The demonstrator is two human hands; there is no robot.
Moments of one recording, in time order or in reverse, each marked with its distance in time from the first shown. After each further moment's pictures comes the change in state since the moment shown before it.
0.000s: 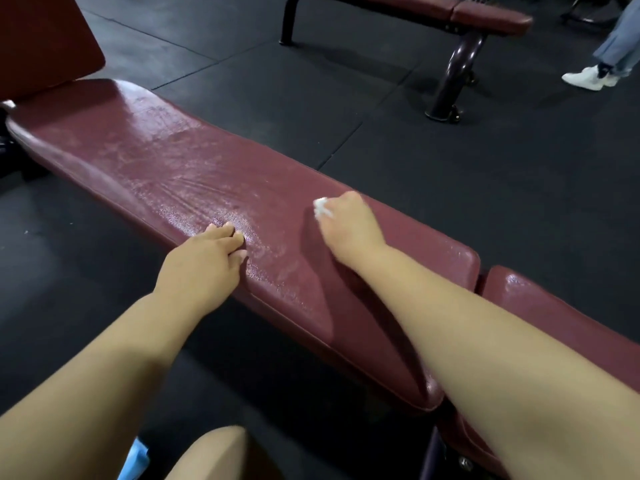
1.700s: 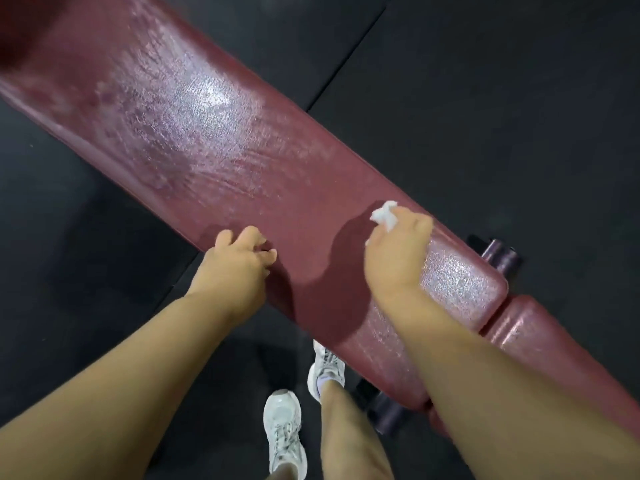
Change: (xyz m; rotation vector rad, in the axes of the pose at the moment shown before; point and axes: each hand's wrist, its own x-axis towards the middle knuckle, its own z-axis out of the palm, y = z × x) left_hand 0.071 -0.015 -0.050 0.030 -0.688 0.028; right_hand 0.036 -0.012 -0.021 0.162 -0.153 0.662
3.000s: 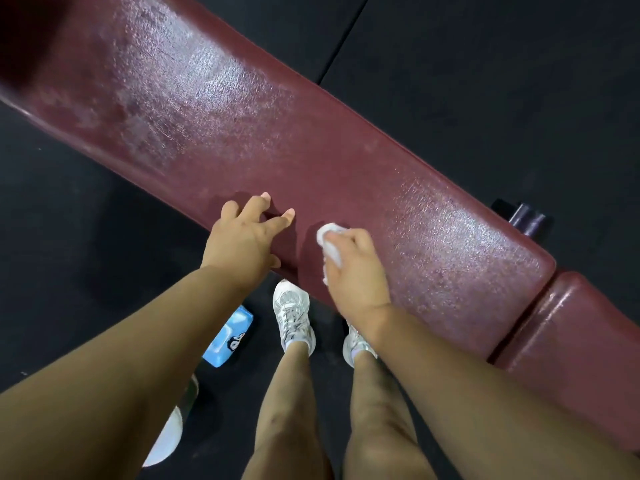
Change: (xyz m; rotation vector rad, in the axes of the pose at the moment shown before) left_hand 0.026 -0.061 -0.044 0.048 -0.131 -0.018; right_hand -0.072 -0.069 0.051 0.074 -0.357 -0.205
